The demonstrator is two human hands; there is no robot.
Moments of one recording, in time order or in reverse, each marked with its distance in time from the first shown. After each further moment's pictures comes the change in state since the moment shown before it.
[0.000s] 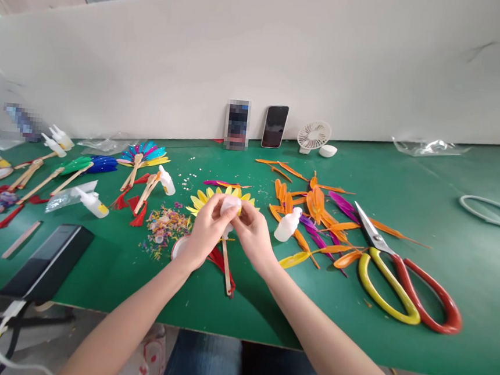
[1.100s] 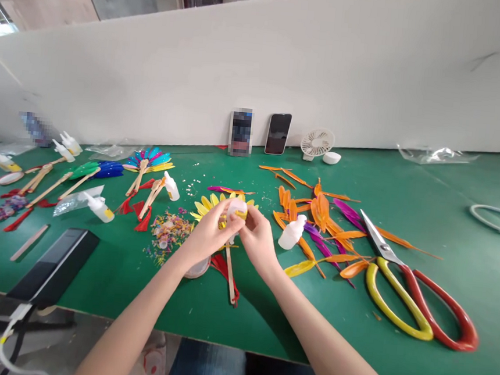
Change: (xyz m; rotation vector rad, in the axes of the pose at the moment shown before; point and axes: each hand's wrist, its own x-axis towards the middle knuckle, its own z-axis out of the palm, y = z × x) left_hand 0.003 -0.001 -0.020 0.358 -0.193 0.067; right_hand 0.005 0.006 0.001 -0.039 0.050 -0.005
